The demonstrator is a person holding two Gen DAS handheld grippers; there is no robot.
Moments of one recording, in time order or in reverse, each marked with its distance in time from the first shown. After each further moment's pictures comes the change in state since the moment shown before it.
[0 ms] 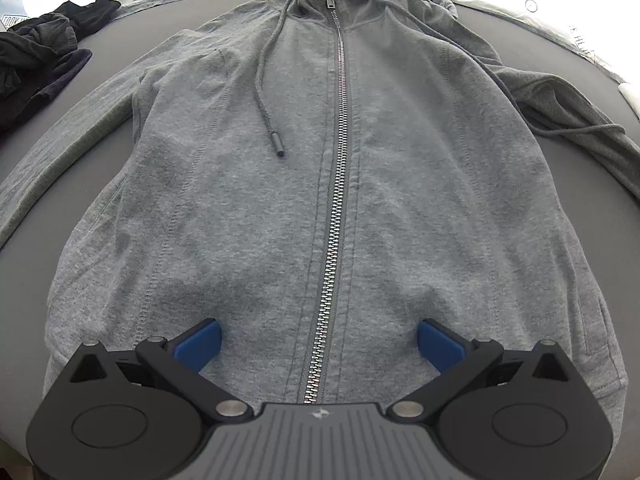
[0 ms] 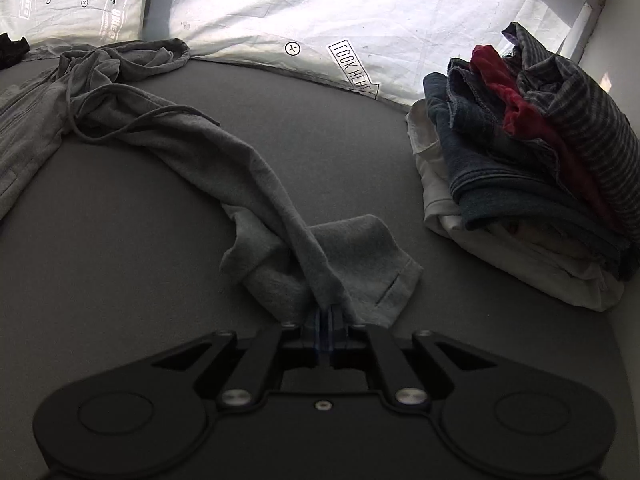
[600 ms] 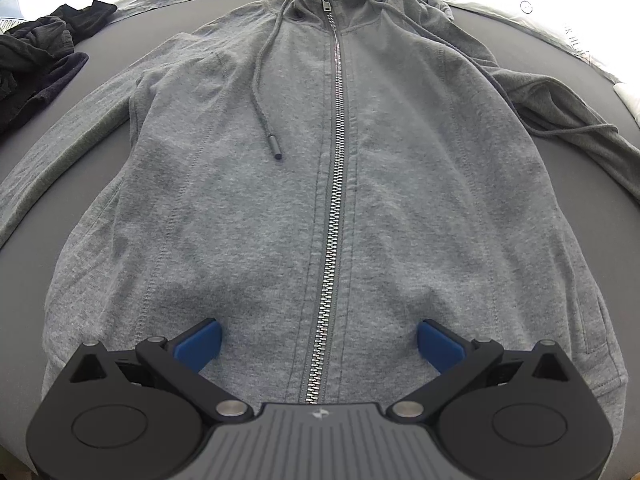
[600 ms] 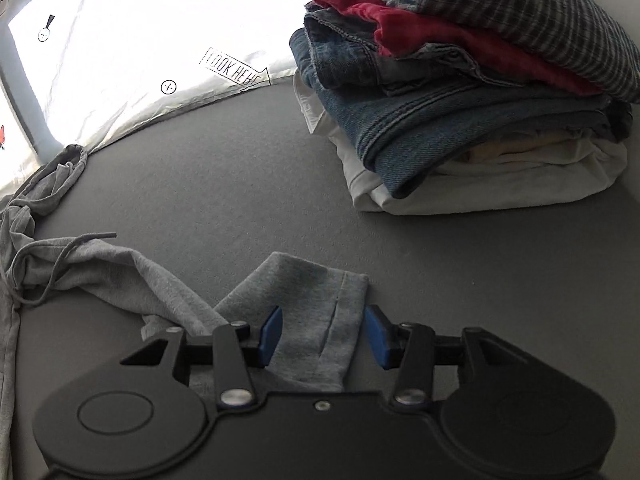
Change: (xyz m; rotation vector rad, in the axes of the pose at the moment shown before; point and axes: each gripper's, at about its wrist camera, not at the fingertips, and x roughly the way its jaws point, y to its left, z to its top) left arm 0.001 0.001 -0.001 0.003 -0.019 -0.009; right arm 0.047 -0.058 0.025 0.405 0.067 0.002
